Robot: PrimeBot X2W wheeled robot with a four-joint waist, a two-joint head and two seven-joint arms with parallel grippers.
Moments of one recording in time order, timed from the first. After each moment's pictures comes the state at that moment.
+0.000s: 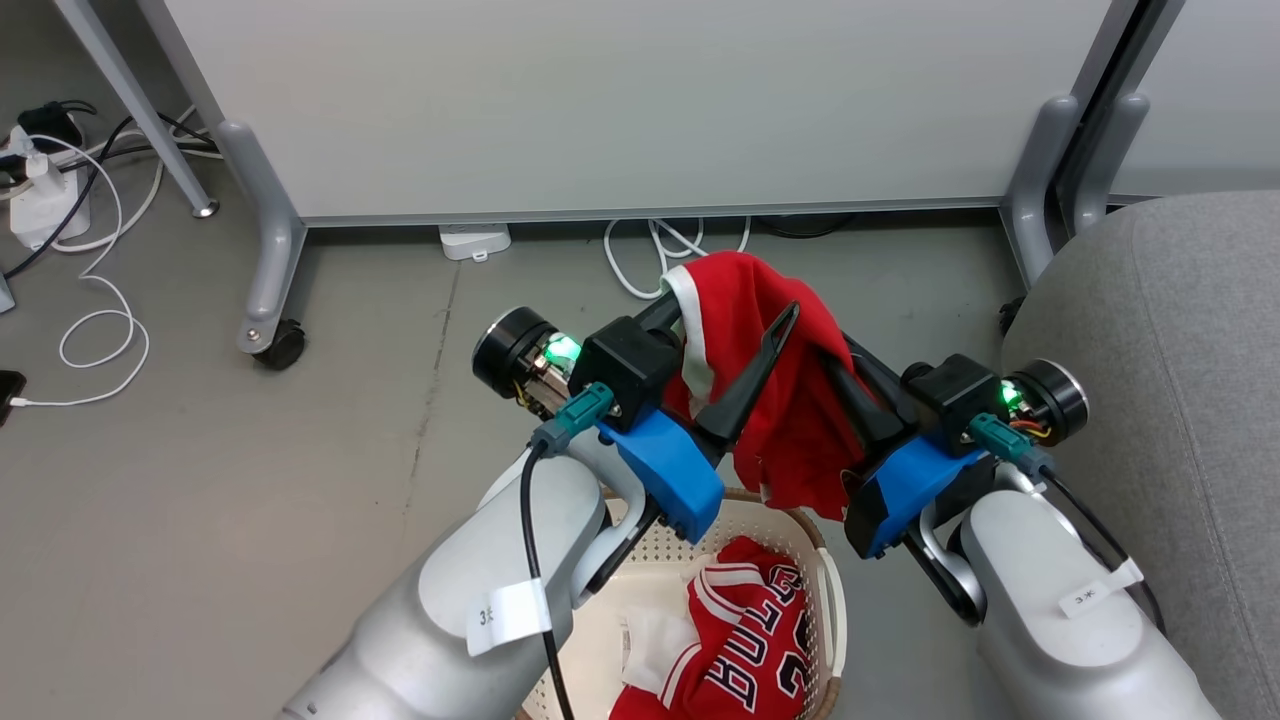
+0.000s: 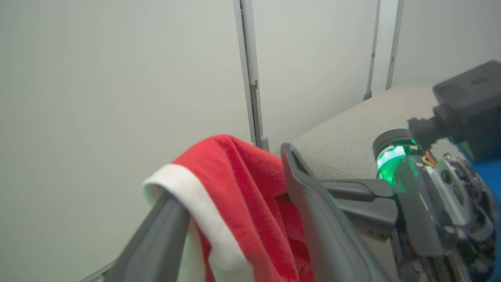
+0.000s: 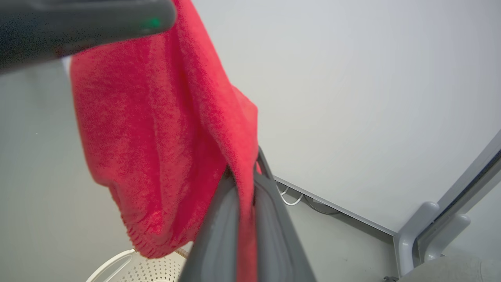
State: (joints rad) left arm -0.73 0.05 -0.84 0.59 -0.47 -0.10 -0.26; right arm -0.56 -0.14 0.39 0.60 0.10 0.13 -0.26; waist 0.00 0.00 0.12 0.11
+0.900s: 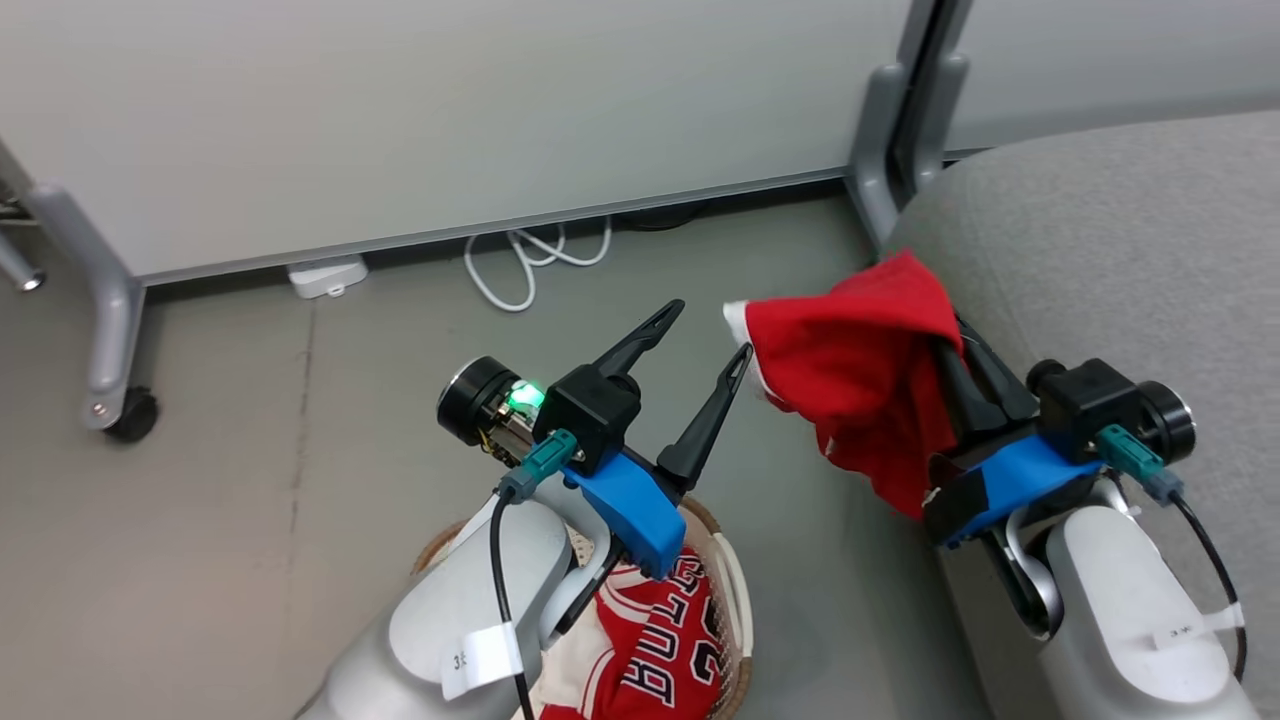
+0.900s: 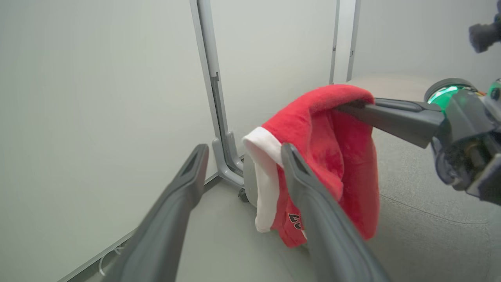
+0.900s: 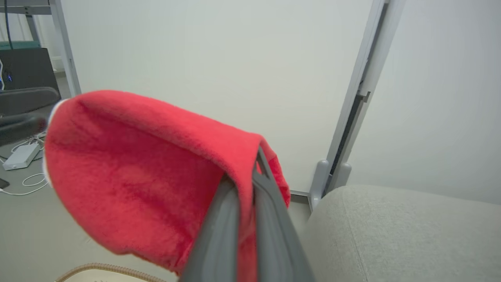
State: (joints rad) left arm -0.64 0.10 -0.81 0.55 -0.44 -0.09 -0.26; right arm -0.45 -0.14 0.17 0.45 0.09 0.13 -0.26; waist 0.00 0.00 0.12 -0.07
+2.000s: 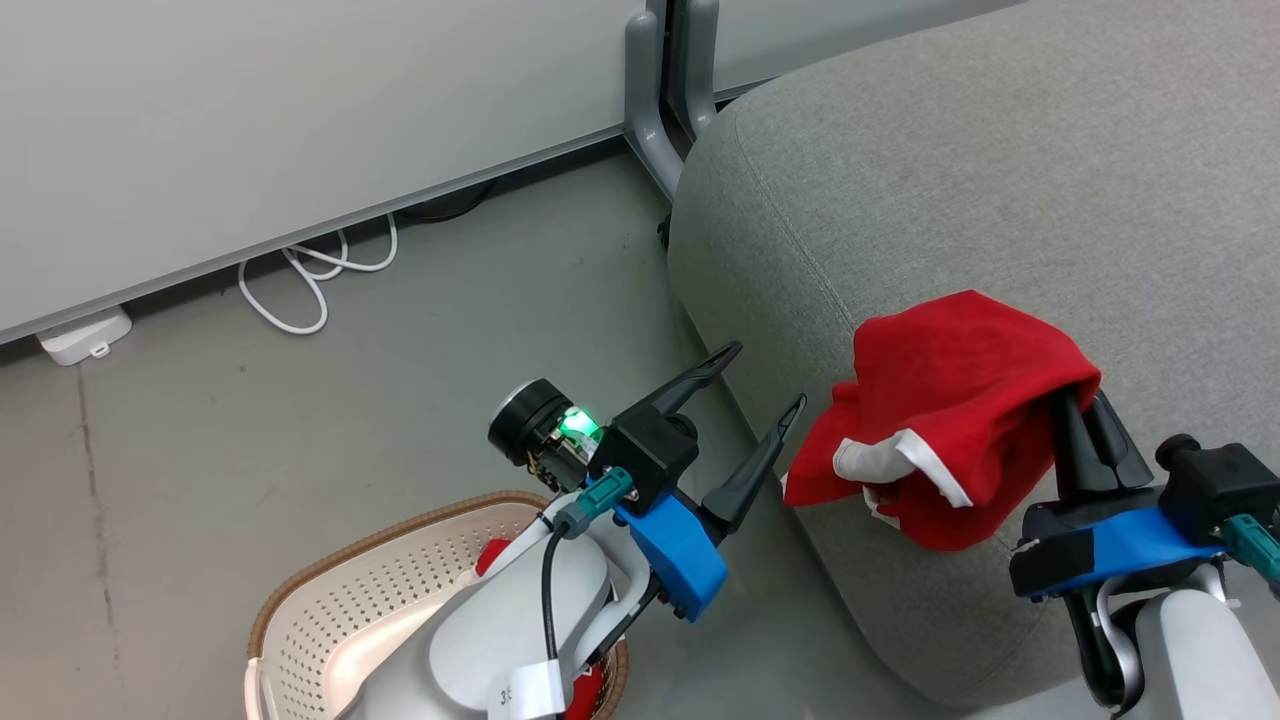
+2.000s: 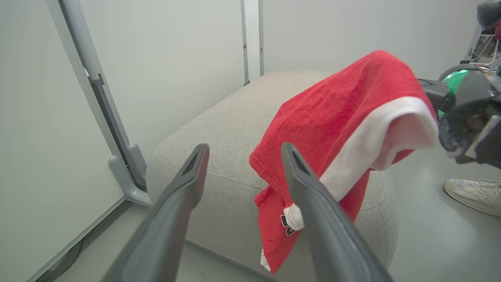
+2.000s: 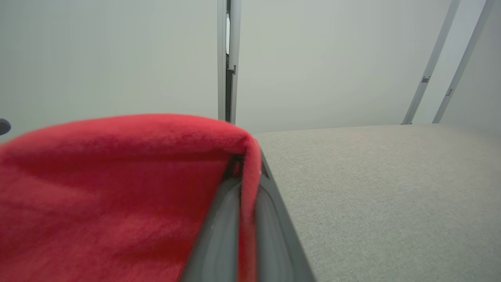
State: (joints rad) left arm -0.62 0.07 -0.88 0.55 -0.41 -0.11 -0.26; right arm -0.24 -0.10 -0.06 0.25 0.06 0.13 -0.26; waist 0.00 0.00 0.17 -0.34
